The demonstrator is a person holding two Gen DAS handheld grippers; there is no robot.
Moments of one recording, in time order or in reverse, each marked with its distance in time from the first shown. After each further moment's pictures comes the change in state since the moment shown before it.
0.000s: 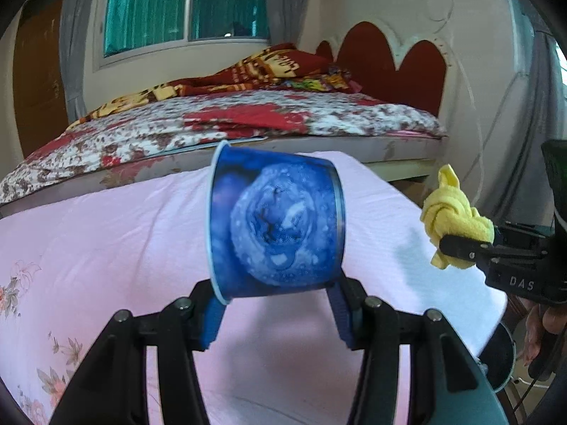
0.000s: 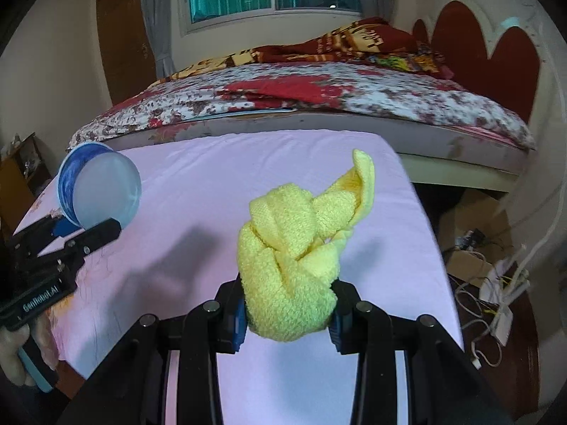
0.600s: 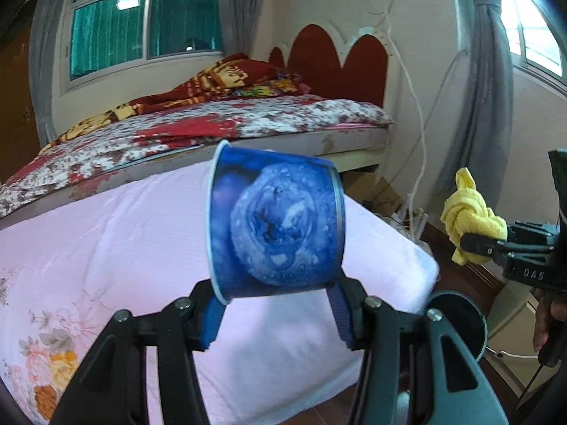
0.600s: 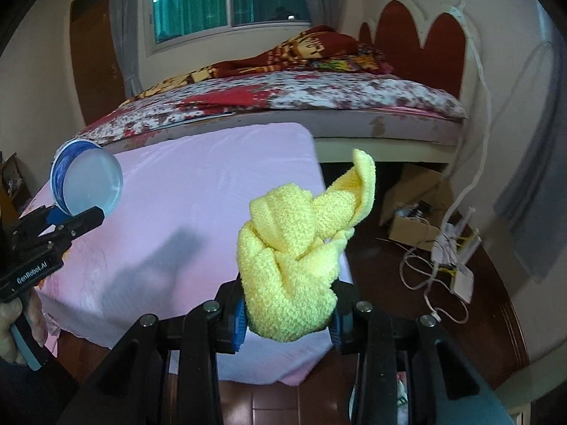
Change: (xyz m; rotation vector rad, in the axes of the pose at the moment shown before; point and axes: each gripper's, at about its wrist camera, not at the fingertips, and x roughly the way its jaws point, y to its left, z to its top) left arm -0.053 -0.096 -0.036 0.091 -0.031 -0.105; right arm -0.128 -0.082 -0.106 0.100 -0.043 -0.133
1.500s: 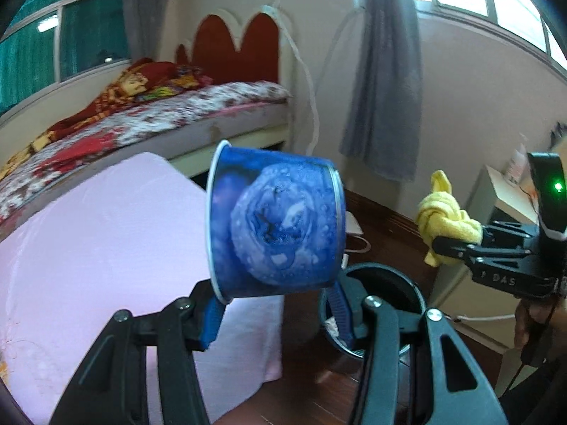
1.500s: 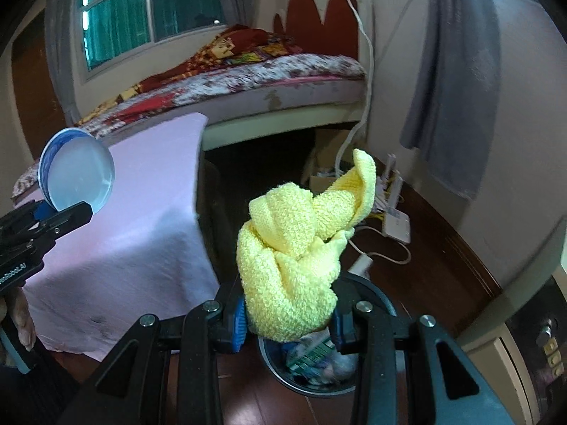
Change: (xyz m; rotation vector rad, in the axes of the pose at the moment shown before) left arm 0.006 -0.182 -0.026 0.203 0.064 -0.257; right arm -0.074 -0.140 -0.112 0.205 0.026 -0.186
